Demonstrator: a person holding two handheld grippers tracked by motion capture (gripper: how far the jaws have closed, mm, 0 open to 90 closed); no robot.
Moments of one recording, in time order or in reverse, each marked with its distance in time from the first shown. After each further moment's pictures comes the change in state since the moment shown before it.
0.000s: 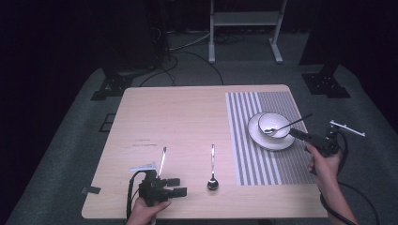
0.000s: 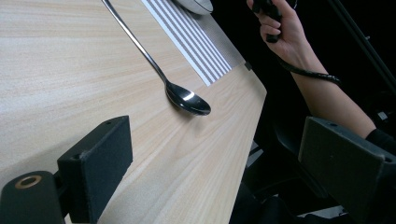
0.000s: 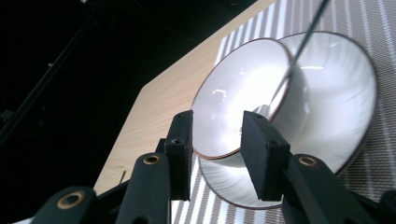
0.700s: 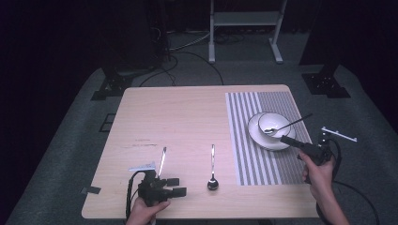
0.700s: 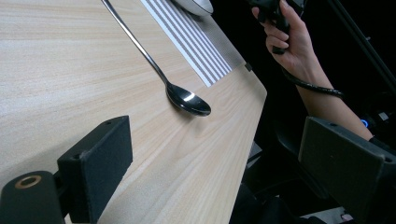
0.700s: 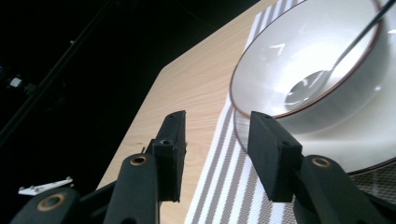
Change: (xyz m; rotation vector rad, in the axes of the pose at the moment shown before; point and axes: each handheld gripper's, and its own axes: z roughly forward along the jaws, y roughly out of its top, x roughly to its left) left arm 0.000 0.000 -0.002 -0.002 0.001 0.006; right arm 0.023 -0.029 0.005 0.041 0.076 -0.051
